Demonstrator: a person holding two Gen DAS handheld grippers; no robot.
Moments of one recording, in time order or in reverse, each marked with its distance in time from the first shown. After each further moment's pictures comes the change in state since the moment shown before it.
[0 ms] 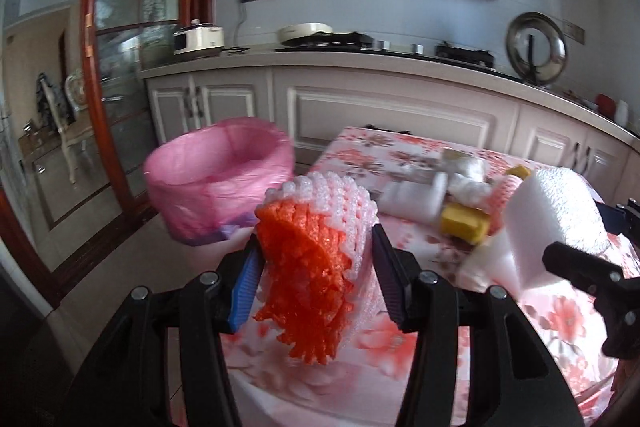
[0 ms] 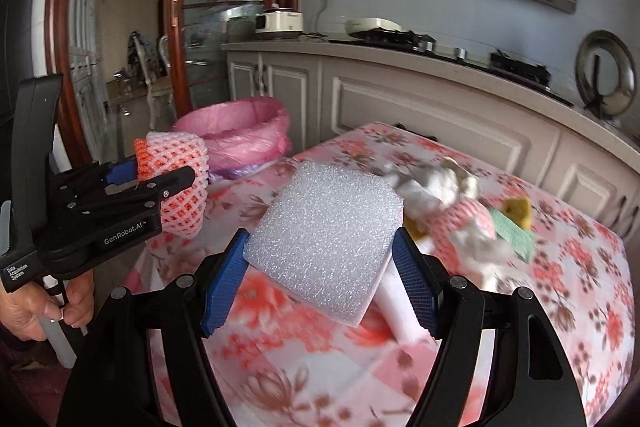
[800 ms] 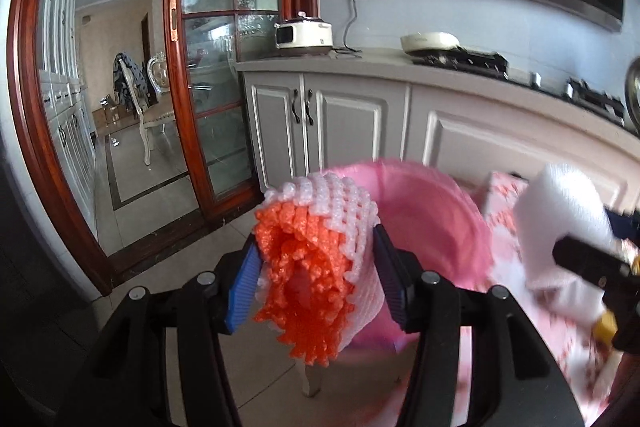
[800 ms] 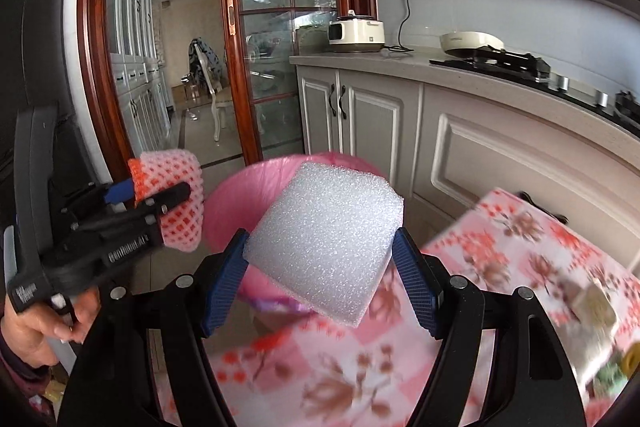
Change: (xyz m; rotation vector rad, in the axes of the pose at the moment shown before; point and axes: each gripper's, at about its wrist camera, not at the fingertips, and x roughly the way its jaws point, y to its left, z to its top) left arm 0.111 0.165 0.093 -0.147 -0.010 0.298; right arm 0.194 0.072 0.143 -0.055 -0.037 0.271
